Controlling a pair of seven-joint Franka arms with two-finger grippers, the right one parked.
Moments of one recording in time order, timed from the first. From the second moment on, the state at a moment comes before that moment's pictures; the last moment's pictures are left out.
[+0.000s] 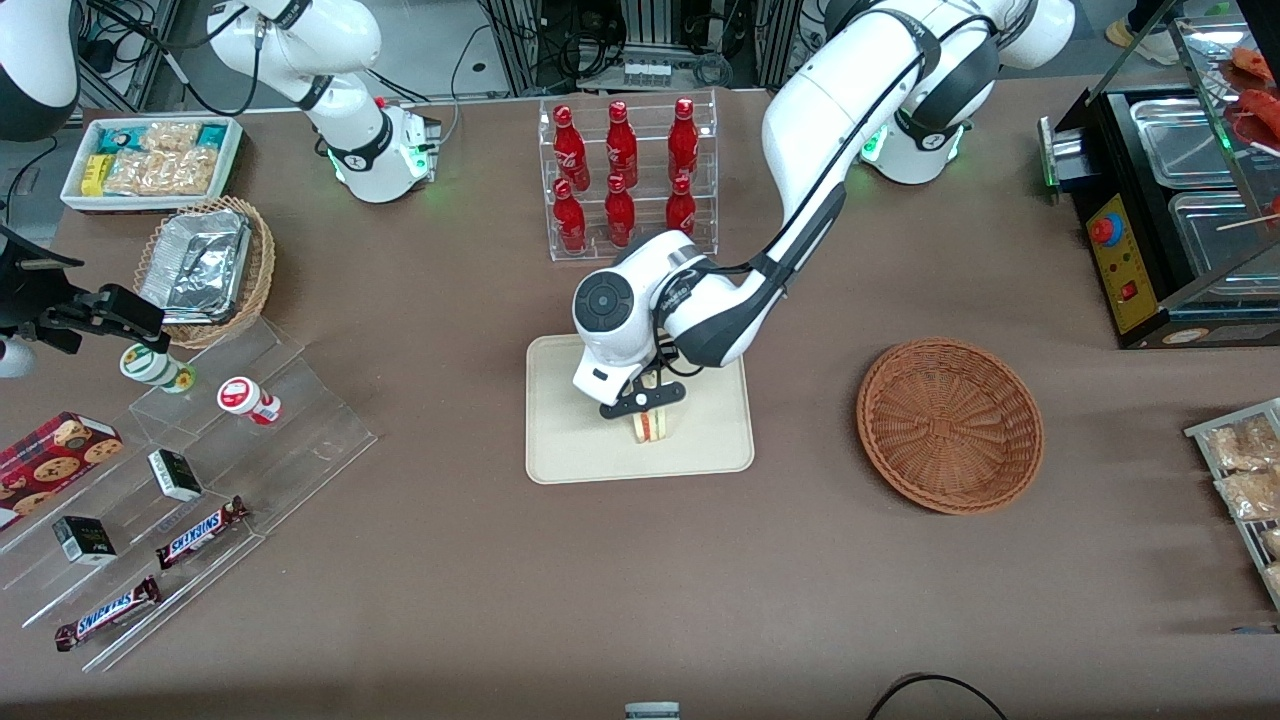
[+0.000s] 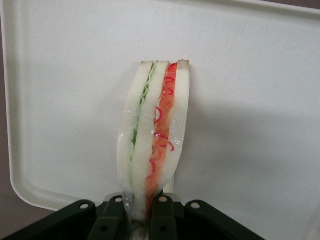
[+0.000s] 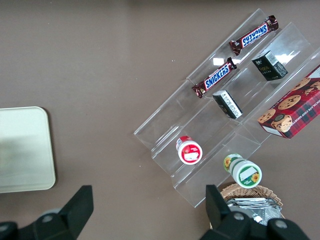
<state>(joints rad) -0.65 0.88 -0.27 -1.23 0.17 1.93 -1.15</state>
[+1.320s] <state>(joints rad) -0.59 0.73 -0.26 -1.17 0.17 1.78 -0.94</state>
